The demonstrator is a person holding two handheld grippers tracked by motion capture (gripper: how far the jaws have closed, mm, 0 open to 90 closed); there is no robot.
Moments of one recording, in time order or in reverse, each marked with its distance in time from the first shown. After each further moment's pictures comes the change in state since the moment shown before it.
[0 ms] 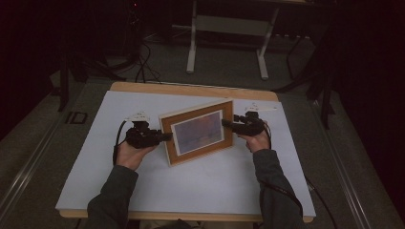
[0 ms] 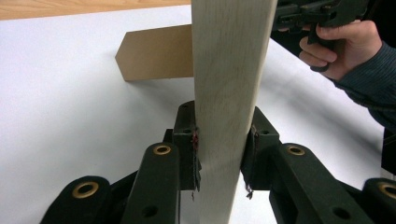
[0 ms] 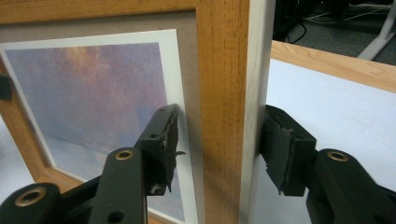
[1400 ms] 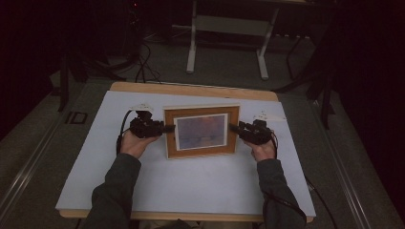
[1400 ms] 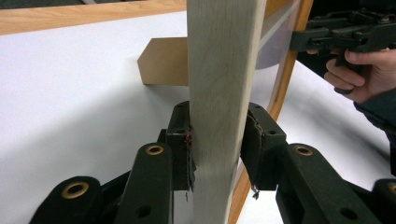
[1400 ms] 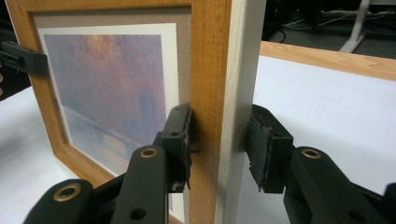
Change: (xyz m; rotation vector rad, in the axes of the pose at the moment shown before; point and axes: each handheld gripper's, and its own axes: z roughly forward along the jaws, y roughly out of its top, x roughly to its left) left arm 0.025 0.020 0.018 0.010 -0.026 0.009; right arm 0.008 -0.022 -0.027 -0.050 -0.070 0.039
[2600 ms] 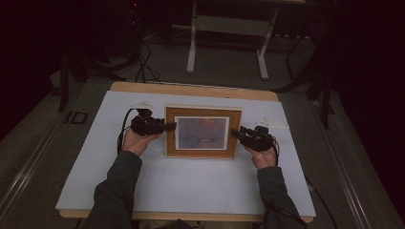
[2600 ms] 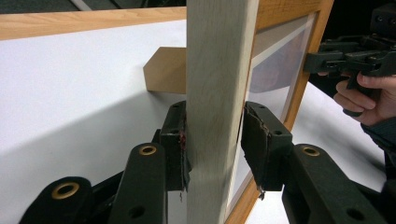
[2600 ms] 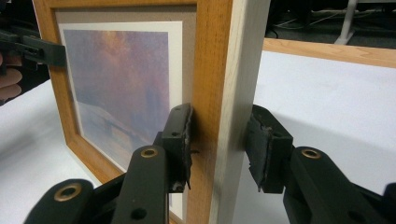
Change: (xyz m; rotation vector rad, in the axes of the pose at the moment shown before) left arm 0.009 0.001 0.006 -0.031 -0.029 -0.021; right arm 0.014 -0.012 -0.014 -0.018 -0.031 0.026
